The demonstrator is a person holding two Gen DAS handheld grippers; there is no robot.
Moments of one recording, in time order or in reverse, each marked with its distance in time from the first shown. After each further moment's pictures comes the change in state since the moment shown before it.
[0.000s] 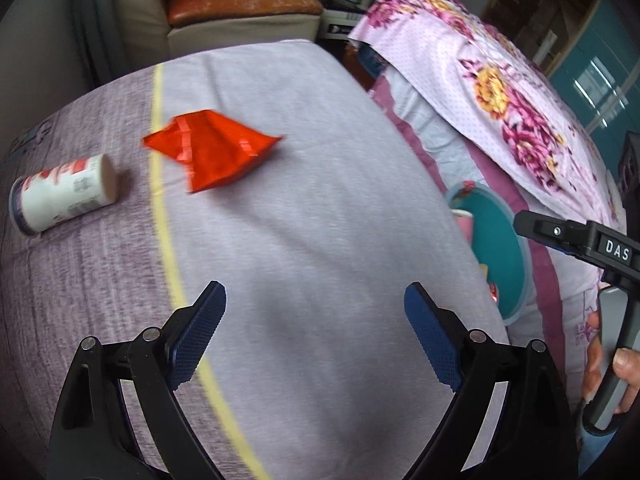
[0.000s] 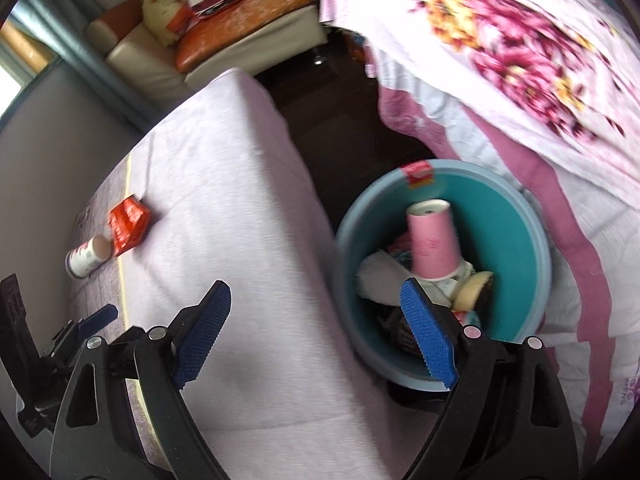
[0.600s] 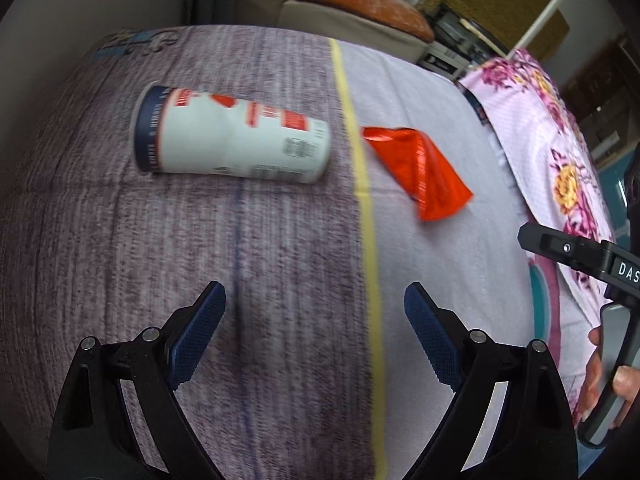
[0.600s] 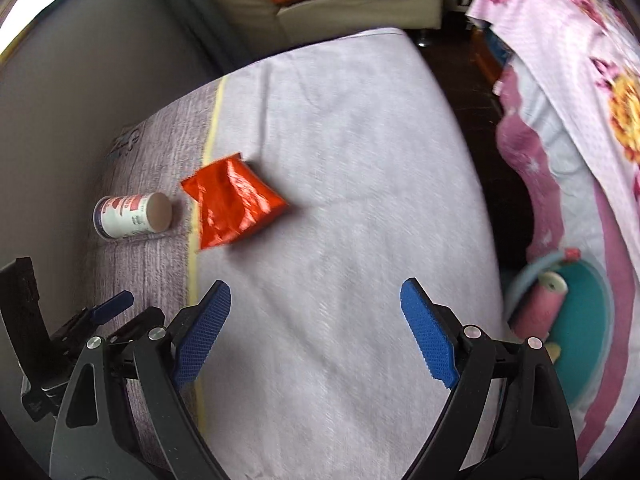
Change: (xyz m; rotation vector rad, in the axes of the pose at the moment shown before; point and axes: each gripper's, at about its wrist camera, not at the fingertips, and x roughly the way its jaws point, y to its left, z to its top) left arm -0.009 0.137 -0.002 -0.342 0.001 0.056; right arm 0.076 0.165 0.041 -0.303 0.159 0.073
